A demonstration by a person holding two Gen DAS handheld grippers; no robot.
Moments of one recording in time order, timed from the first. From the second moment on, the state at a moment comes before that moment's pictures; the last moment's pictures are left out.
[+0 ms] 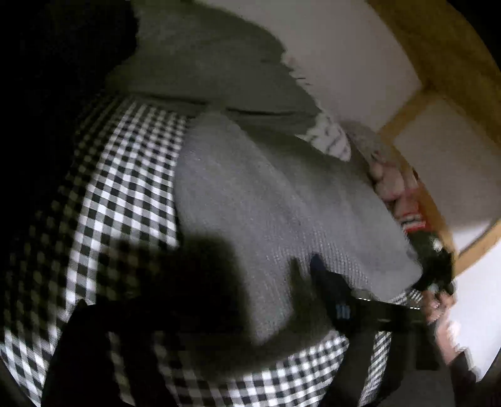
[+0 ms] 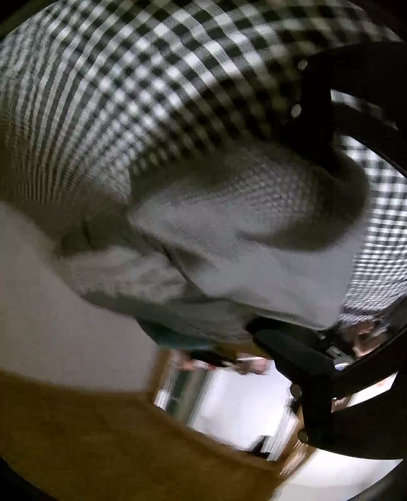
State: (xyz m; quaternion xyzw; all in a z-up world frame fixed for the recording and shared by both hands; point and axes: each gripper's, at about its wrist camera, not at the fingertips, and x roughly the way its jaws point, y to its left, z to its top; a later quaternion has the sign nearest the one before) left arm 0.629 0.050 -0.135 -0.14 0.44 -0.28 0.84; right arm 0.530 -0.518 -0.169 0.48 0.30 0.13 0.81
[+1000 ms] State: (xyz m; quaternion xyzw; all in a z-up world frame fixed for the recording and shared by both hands) left arm 0.574 -0.025 -0.033 -0.05 0.33 -0.25 0.91; right arm 0.485 -0.460 -0.062 0.25 0.30 -0.10 0.91
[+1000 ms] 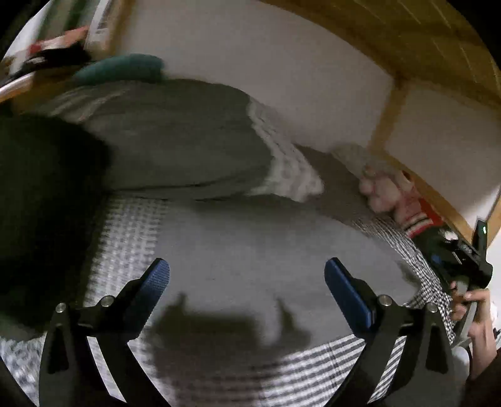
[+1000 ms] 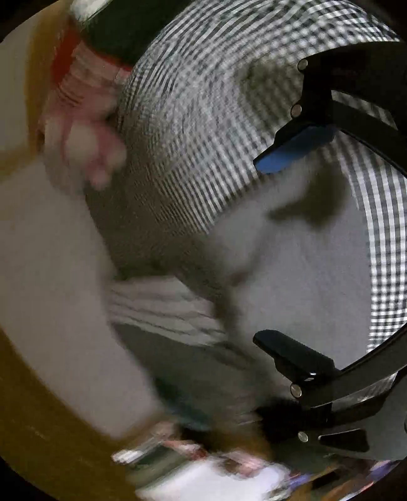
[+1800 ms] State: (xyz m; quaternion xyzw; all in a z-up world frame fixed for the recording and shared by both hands) left arm 0.651 -0.118 -0.148 0.10 0.41 -0.12 0.90; right arm 0.544 -0.329 -0.147 0.16 0.40 -0.10 0.89
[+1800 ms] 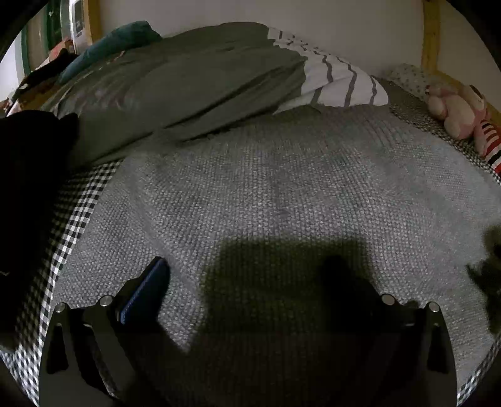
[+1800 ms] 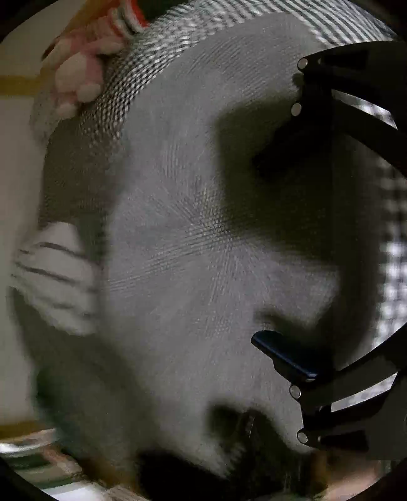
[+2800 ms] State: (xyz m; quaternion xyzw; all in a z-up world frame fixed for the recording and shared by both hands) left arm 0.639 -0.116 -0.144 0.10 0.40 -0.12 0.90; right arm 0.464 -0.452 -0.189 0.67 0.19 0.00 0.72
